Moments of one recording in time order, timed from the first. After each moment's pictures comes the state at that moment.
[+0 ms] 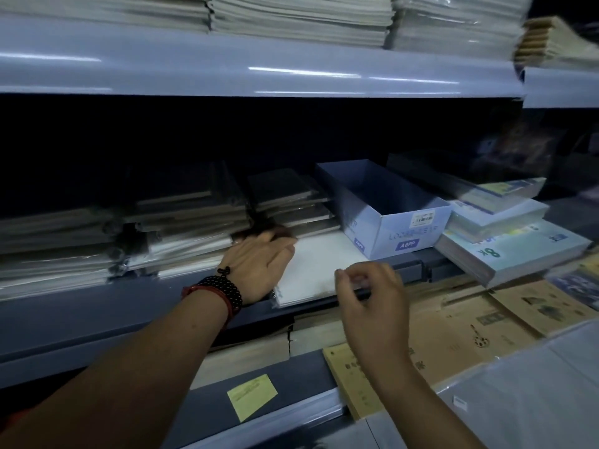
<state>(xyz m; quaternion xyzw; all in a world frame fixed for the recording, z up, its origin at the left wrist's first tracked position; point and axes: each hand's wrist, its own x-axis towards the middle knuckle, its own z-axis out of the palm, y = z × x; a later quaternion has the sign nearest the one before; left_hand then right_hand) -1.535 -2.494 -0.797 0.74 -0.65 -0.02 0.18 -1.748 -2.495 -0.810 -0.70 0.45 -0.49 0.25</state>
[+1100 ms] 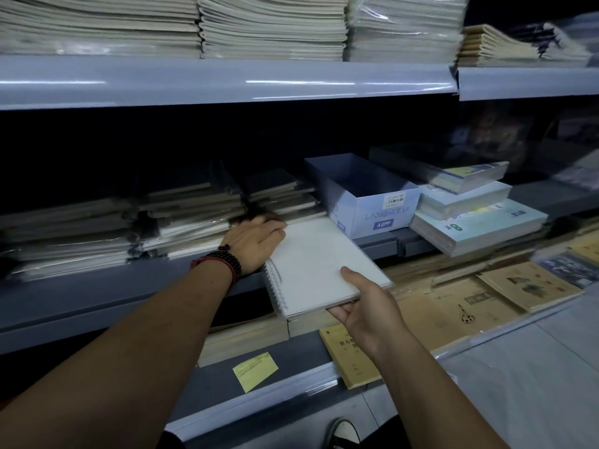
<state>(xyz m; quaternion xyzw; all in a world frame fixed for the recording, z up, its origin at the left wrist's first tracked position) -1.543 -2.489 -0.790 0.75 -0.64 -0.03 0.17 -1.789 -2.464 -0.801 -0.24 0.37 -0.42 0.79</state>
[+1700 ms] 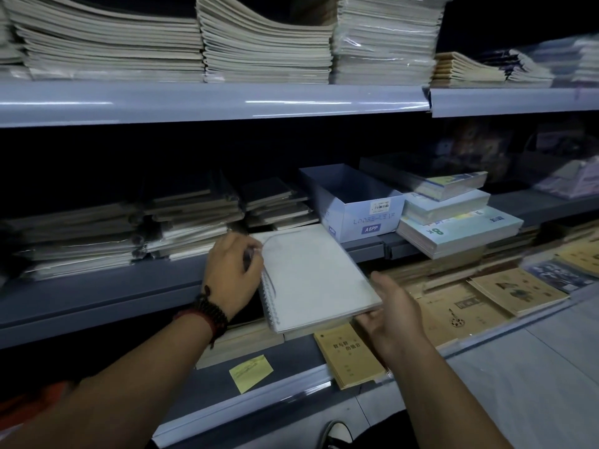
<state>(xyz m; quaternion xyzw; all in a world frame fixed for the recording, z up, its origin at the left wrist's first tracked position) -1.577 -2.418 -0.810 0.70 -0.56 0.07 0.45 -1.833 -2.461 -0.800 -0.25 0.42 -0.49 0.72</state>
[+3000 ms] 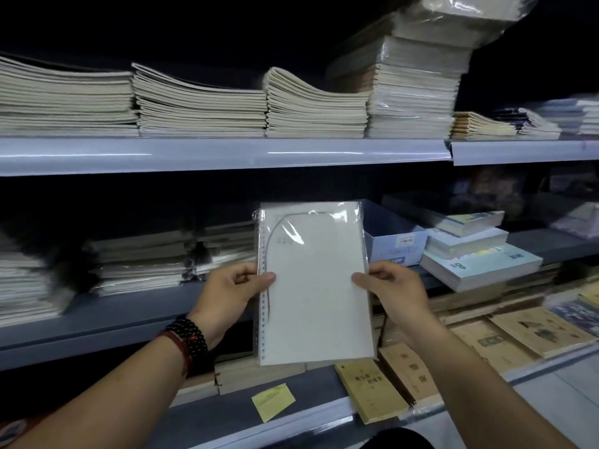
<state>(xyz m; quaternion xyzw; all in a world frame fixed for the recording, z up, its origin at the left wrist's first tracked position) -1.563 -2.325 -0.742 0.58 -0.42 -0.32 0.62 -1.799 -2.450 -0.736 -0.62 0.41 -0.45 0.50</state>
